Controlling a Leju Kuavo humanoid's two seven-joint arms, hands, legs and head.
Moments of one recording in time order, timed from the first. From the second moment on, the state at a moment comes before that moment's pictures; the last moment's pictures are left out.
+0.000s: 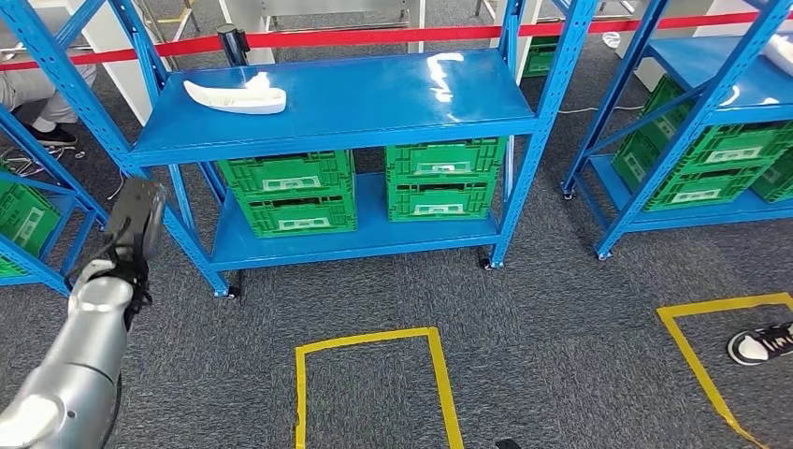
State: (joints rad) left arm -0.87 -0.05 0.15 -0.39 -0.62 -0.01 -0.17; right arm 0.00 0.03 -0.38 -0.24 0.29 0.28 0.12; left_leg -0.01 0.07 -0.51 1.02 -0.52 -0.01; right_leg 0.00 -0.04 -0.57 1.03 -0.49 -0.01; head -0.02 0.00
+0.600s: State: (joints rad) left arm -1.28 -0.05 -0.16 -0.40 -0.74 -0.05 -0.29; right arm -0.03 0.05 -0.47 -0.21 0.36 0.28 0.14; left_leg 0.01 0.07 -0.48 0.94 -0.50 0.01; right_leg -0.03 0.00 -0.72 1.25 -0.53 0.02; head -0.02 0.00
